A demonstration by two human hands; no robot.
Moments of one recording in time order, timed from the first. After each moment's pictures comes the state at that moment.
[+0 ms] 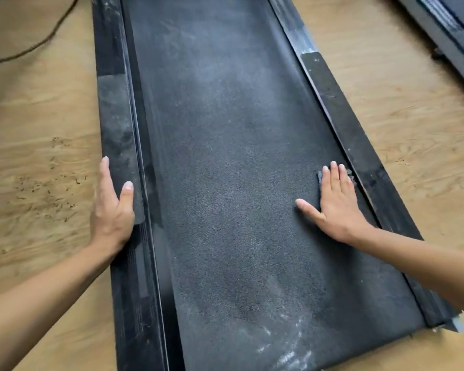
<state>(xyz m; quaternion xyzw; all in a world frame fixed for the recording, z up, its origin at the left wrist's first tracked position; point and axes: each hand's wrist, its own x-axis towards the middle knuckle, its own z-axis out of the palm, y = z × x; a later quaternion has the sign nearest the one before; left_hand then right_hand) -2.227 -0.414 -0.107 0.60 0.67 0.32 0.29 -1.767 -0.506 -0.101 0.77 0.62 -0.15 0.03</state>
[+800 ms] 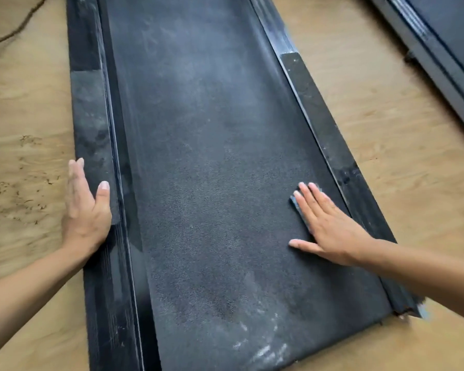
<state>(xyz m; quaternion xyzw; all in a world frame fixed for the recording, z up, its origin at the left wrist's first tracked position) -2.227 -0.412 -0.112 0.61 0.70 0.28 0.26 -1.740 -0.557 -0.073 0.61 0.76 -0.09 0.20</state>
